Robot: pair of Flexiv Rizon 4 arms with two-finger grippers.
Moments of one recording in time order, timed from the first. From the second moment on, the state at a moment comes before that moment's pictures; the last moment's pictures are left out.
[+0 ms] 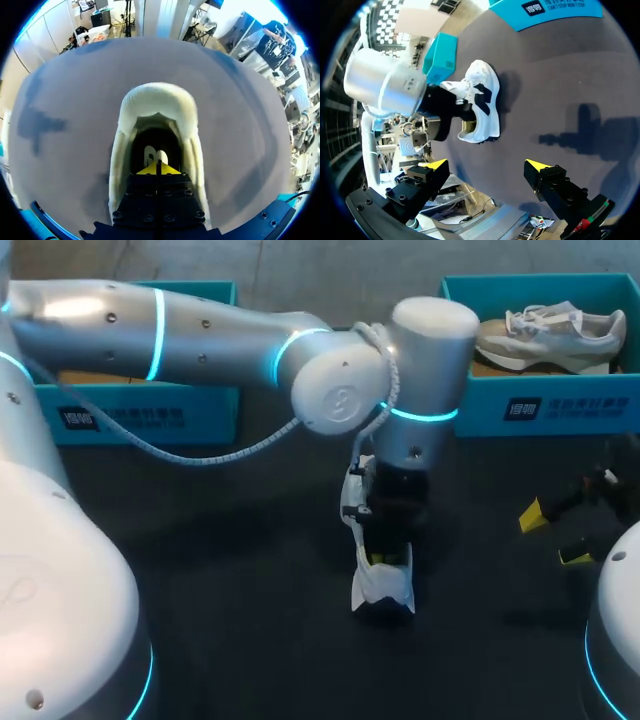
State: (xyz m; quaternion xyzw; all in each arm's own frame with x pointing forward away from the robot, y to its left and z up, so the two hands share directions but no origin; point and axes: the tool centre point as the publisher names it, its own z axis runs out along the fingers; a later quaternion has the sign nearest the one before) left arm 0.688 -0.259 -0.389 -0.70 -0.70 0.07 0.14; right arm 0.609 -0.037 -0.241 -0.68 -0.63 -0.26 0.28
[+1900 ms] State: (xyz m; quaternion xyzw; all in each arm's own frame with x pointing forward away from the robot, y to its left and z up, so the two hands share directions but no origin) left arm 0.697 -0.253 -0.324 -0.71 -0.70 0.08 0.03; right arm 0.609 -0.037 -0.241 -0.68 -0.63 -0.26 0.28
